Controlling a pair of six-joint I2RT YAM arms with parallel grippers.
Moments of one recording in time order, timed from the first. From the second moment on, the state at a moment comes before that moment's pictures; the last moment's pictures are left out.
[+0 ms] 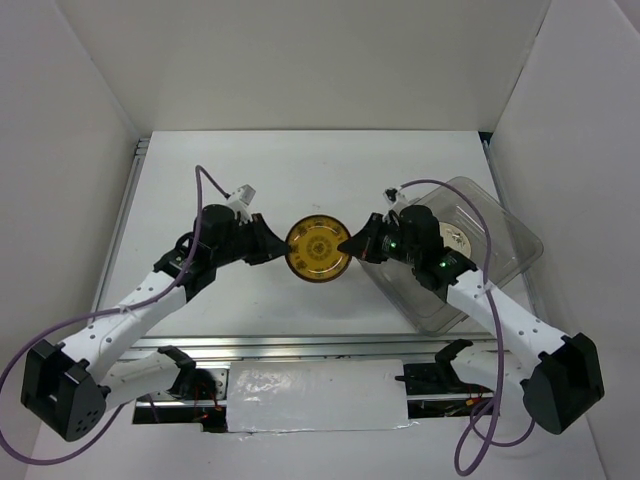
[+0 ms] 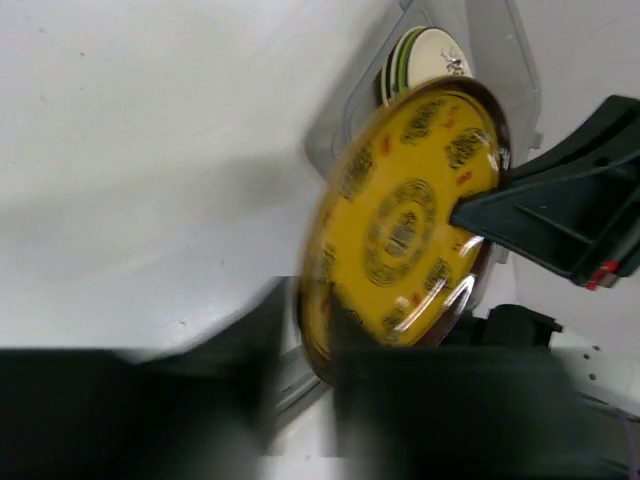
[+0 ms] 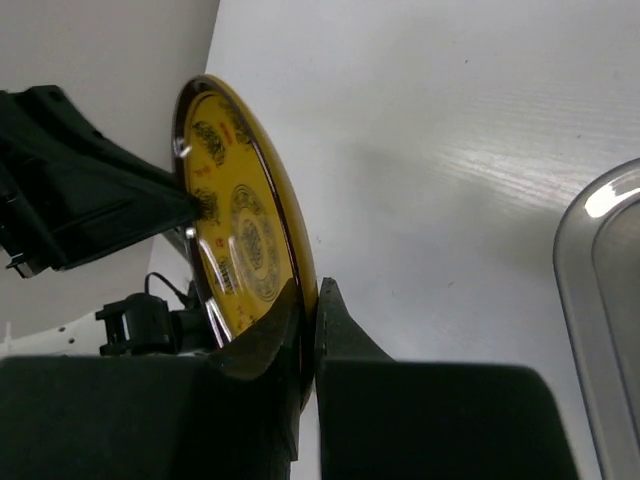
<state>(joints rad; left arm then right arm) -0.51 1.07 0.80 -0.19 0.27 -0.77 0.51 1.05 0.73 -0.08 -0.32 0.76</state>
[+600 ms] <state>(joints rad) -0.56 0.61 0.88 -0.68 -0.16 -0.74 -0.33 0.87 0.54 -0.26 -0.13 0.82</state>
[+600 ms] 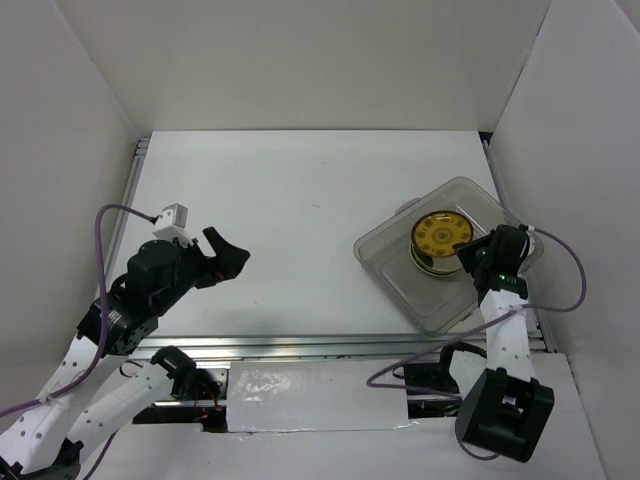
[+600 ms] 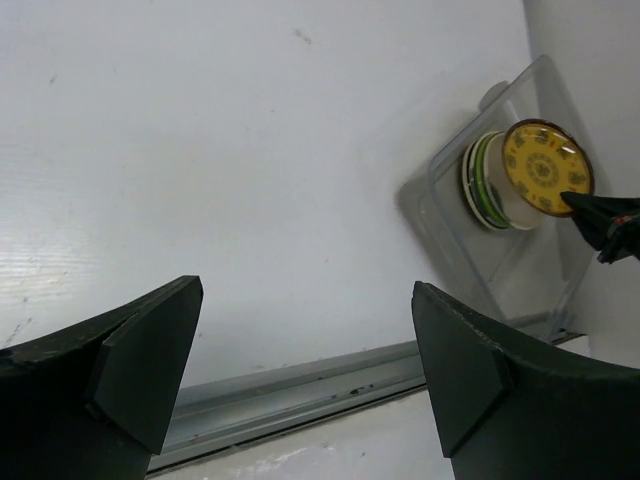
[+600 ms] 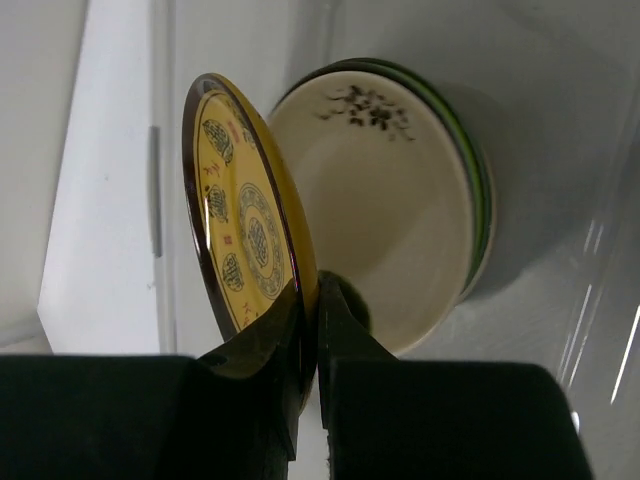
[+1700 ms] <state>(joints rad) -0.55 0.76 1.33 -1.09 -0.47 -0.60 0.13 0.65 1.12 -0.81 -0.01 0.57</state>
